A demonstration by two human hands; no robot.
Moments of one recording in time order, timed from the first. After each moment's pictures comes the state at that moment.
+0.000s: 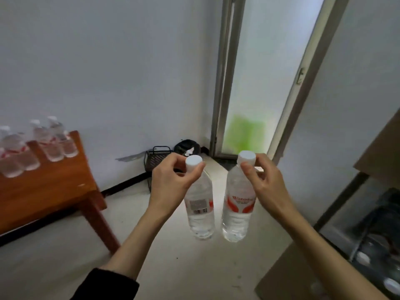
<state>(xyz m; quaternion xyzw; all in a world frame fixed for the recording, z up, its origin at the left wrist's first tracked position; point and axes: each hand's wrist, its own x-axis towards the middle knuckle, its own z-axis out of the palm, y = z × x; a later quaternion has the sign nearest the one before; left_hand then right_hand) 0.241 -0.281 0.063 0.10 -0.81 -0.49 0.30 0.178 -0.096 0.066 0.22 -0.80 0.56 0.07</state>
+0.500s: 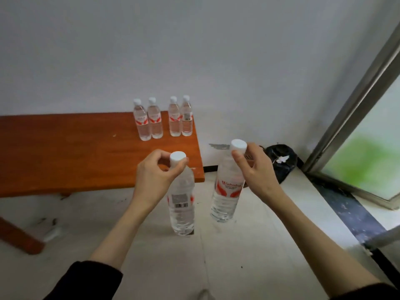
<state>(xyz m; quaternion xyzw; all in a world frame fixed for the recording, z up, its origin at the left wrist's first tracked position) 0.356 -0.608 0.028 0.35 -0.78 -0.37 0.36 0.192 -0.475 0.034 0.42 -0.75 0.51 -0.06</state>
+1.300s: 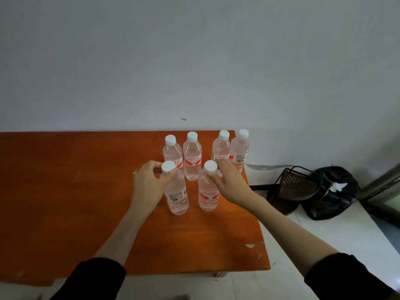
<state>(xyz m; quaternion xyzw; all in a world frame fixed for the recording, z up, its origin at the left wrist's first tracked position) 0.258 -0.992 -0.033 0.50 -0.75 -0.32 0.29 0.086 -0.893 -0.053 0.53 -0.77 0.31 -0.15</state>
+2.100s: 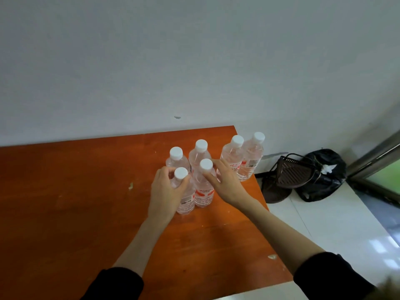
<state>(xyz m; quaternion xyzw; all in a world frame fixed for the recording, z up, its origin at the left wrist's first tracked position) 0.225 -1.067 -0.075 0.44 -0.77 -0.38 0.25 0.093 -0.981 -0.081 0.43 -0.80 0.36 -0.20</state>
